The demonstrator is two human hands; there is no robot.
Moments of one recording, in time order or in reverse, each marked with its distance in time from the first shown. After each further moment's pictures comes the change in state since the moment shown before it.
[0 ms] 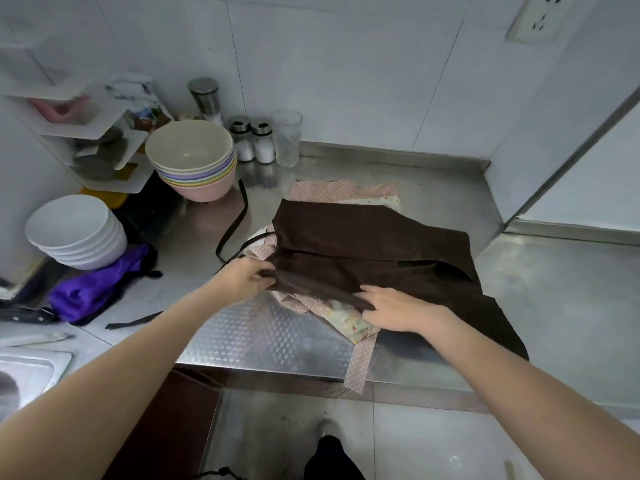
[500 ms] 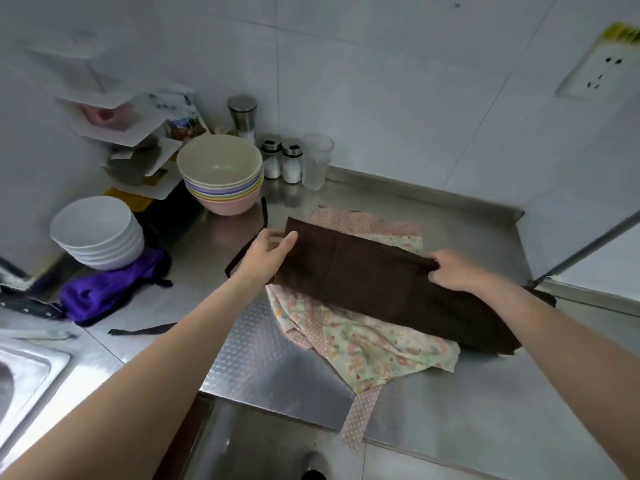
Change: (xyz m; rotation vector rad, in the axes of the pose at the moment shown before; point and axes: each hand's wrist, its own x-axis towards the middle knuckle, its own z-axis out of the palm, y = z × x) left_hand 0.050 0.027 -0.024 -0.770 0.395 -0.365; right_hand 0.048 0.062 -0.118 0.071 0.296 0.238
